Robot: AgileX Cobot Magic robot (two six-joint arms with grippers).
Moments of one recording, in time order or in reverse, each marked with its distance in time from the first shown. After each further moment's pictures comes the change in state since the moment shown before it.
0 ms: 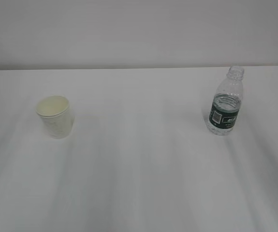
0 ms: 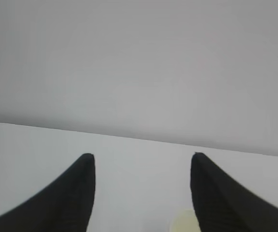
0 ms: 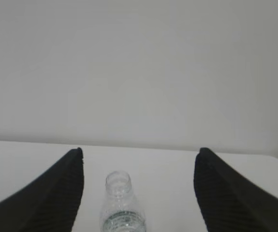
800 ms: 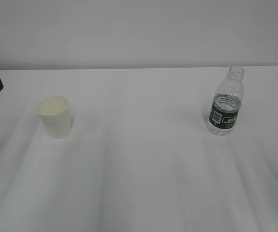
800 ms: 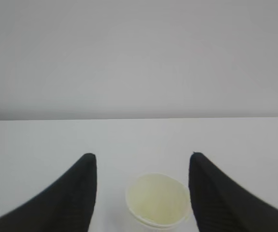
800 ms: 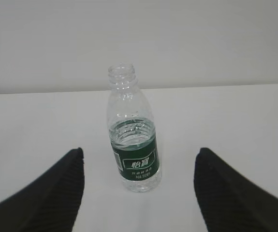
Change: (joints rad) left arm 0.000 0.173 0.103 0.278 -0.294 -0.122; right arm 0.000 0.162 0.392 0.000 -0.483 0.059
